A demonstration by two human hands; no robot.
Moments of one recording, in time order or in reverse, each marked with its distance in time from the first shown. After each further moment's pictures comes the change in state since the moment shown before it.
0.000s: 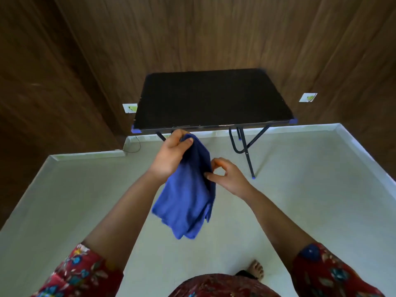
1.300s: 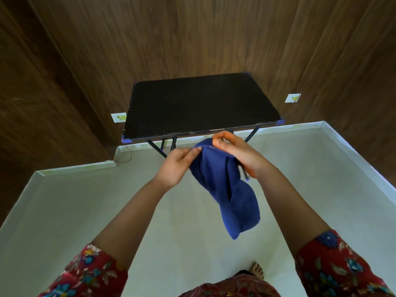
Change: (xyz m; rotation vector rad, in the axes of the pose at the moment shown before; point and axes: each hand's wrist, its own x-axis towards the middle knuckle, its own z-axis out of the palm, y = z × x) left_hand 0.014 -0.017 0.016 0.087 -0.246 0.080; right_hand 0.012 -0.072 -0.067 0.435 -0.047 0.151
